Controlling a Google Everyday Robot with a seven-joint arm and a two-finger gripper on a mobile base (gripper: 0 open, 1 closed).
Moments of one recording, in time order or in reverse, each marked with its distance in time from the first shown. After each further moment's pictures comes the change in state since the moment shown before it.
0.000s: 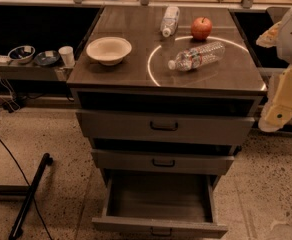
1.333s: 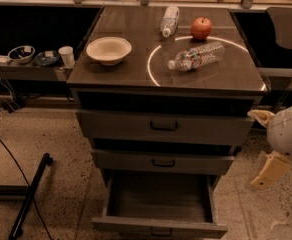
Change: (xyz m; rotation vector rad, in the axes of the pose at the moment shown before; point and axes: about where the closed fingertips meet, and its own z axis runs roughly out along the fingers) arm 0.074 0.048 0.164 -0.038 -0.227 0.055
